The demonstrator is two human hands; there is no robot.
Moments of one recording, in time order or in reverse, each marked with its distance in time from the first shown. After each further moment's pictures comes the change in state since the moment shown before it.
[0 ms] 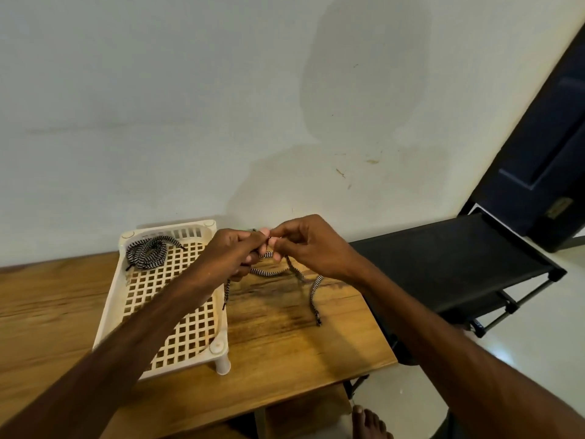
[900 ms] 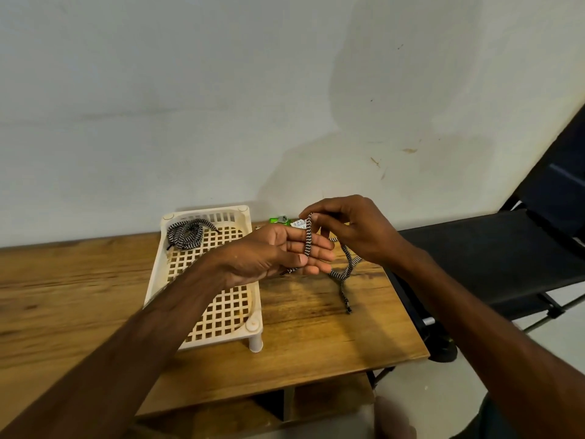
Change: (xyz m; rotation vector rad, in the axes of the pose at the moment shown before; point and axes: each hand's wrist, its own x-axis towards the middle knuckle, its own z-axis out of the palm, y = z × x) left_hand -0.009 0.005 -0.006 -0.257 -0.536 -0.079; right_hand 0.002 -0.002 -0.013 -0.264 0.078 -0.234
